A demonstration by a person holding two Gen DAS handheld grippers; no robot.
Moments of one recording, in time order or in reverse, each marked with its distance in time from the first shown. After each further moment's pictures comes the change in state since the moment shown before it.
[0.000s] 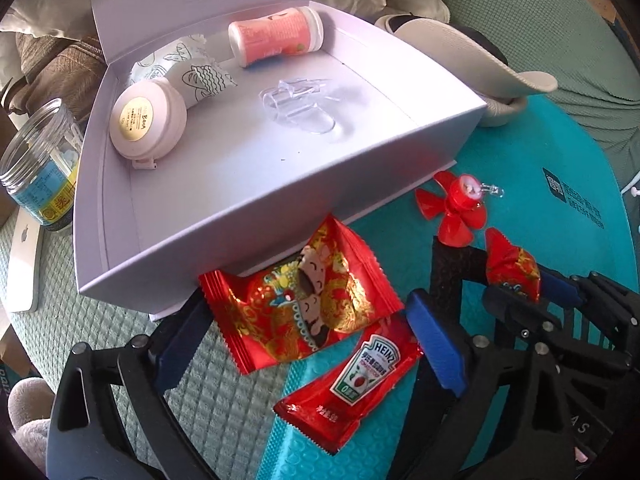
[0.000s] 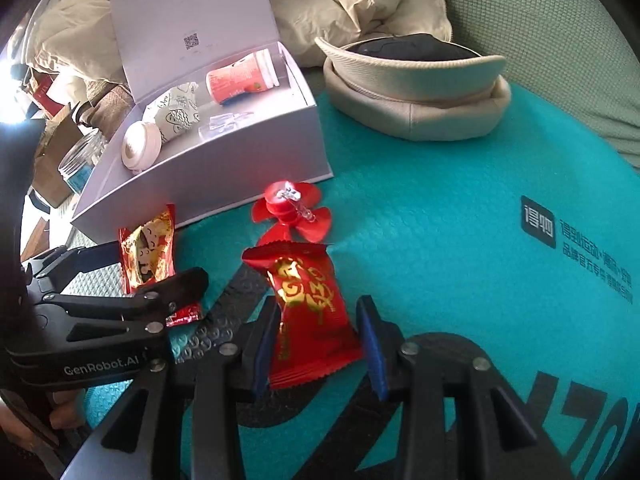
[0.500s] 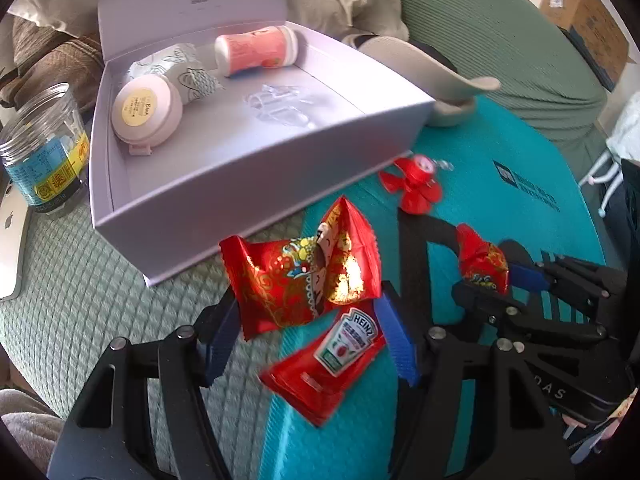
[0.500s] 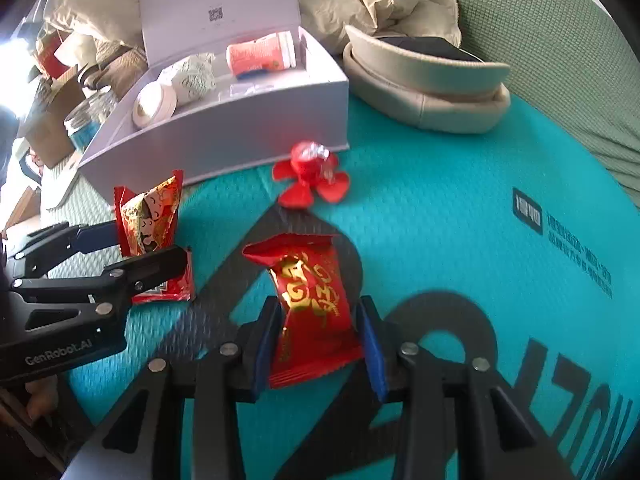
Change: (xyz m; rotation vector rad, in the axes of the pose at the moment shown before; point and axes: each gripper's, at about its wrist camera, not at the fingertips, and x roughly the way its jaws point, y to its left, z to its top) left arm -0.024 0.013 -0.035 0.046 -0.073 -0.169; right arm -0.014 0.021 -0.027 -0.076 0.037 -0.065
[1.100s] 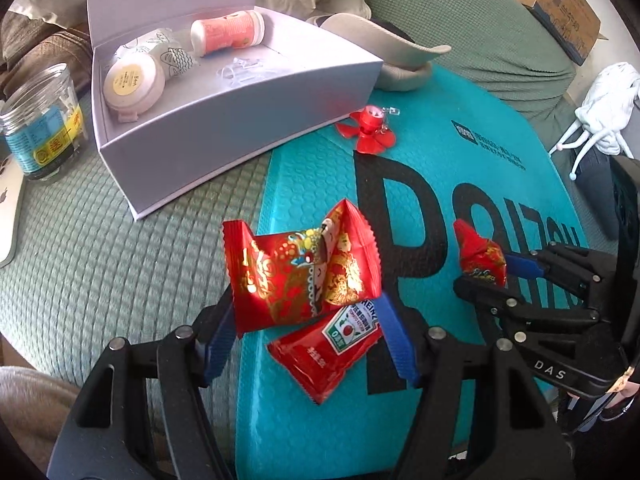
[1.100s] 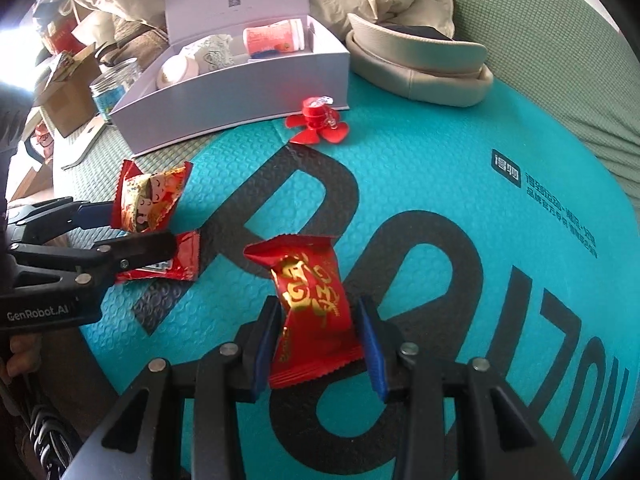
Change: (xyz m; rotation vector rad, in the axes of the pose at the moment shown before) left arm -0.017 -0.007 -0.032 0.047 0.051 -0.076; right arm -0.025 -0.002 -0.042 -0.031 0.010 0.007
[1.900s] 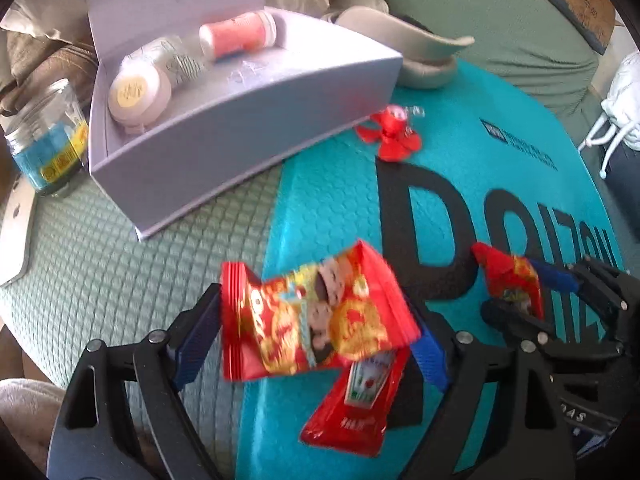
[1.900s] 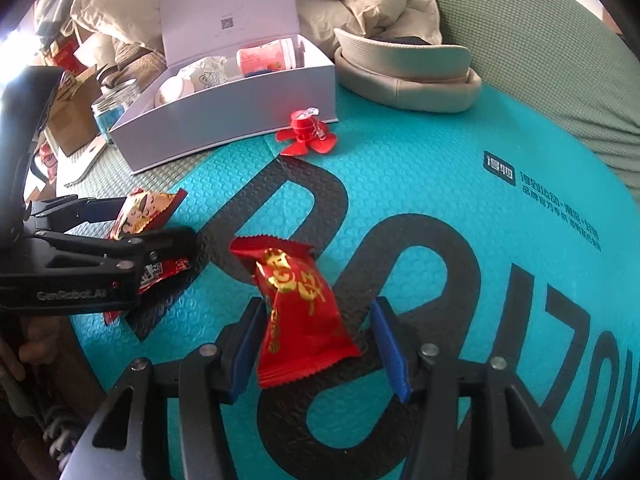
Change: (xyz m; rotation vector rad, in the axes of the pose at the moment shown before) left arm 0.016 -0.005 0.012 0.013 -0.020 0.136; right arm 0.002 -0.010 -0.005 0.047 -0.082 0.001
